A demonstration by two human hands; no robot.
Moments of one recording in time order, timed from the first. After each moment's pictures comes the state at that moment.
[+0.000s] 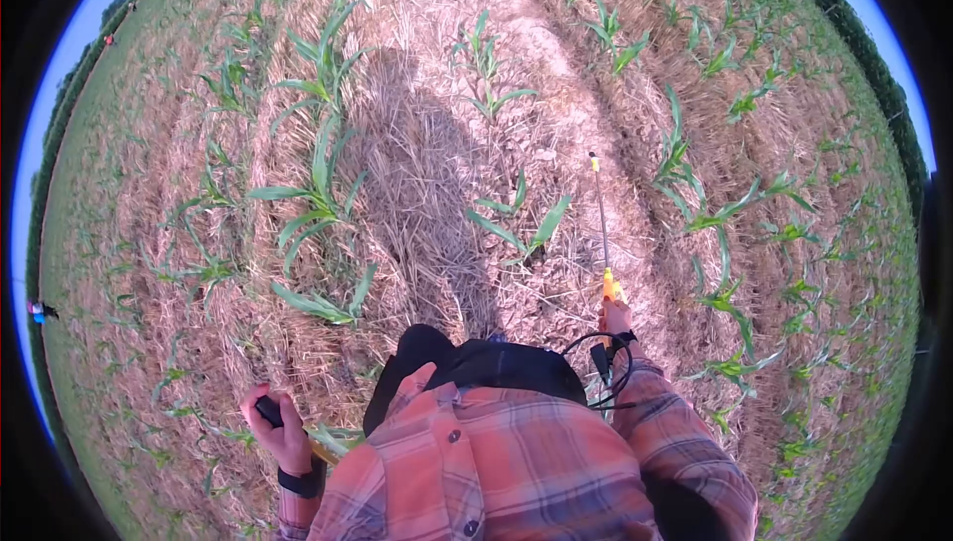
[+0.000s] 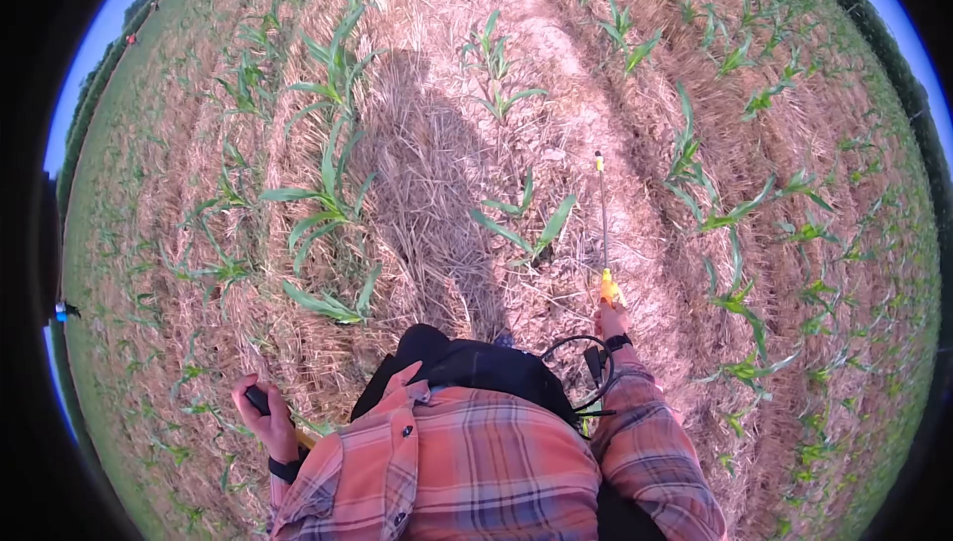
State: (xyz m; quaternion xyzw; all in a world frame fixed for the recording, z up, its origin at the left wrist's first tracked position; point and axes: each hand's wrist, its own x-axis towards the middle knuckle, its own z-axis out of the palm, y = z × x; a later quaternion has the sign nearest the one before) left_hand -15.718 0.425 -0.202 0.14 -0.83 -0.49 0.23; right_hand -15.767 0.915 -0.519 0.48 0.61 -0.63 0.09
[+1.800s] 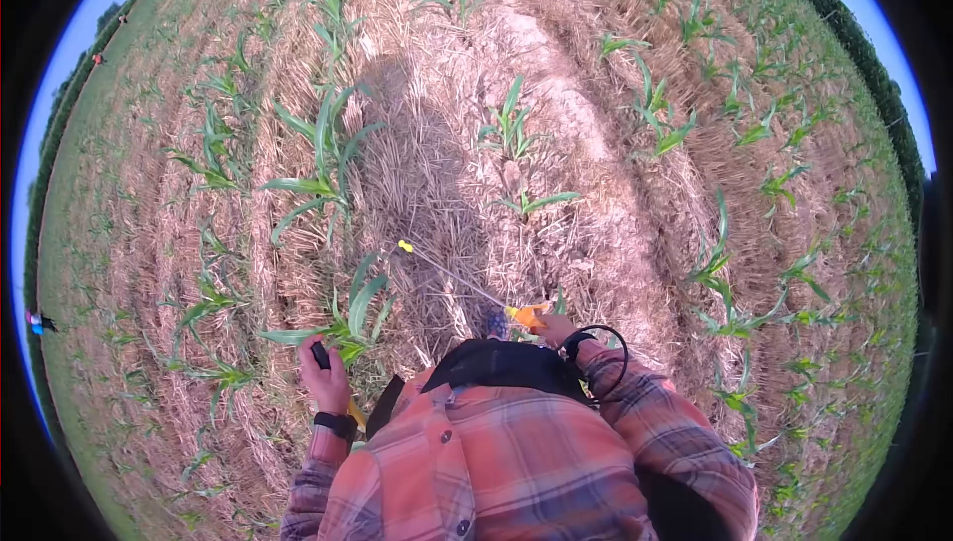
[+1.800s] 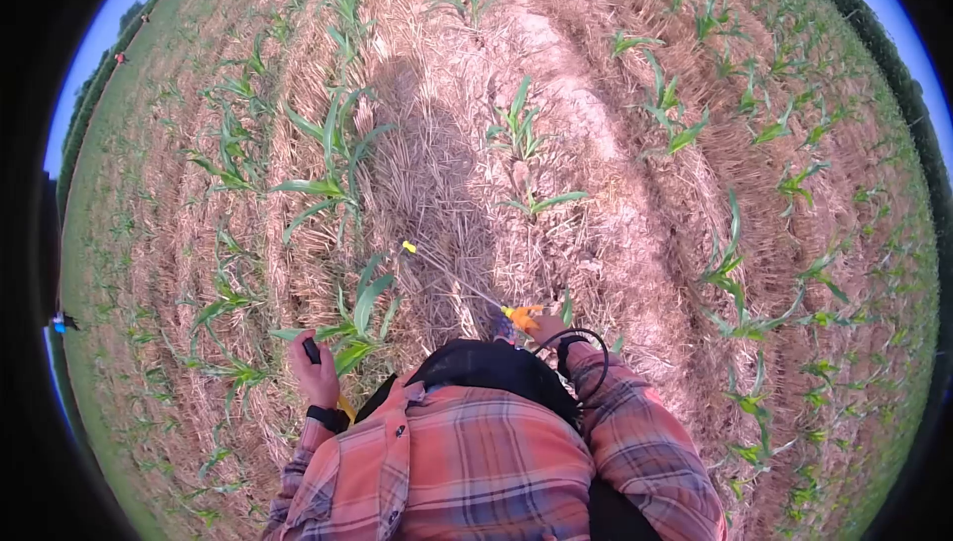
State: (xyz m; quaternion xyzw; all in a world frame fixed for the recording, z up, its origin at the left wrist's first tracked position) left_hand -16.198 0.368 -0.315 0.13 -0.90 -0.38 0.19; right_hand -16.211 0.752 -0.528 0.00 0.88 -0.35 0.32
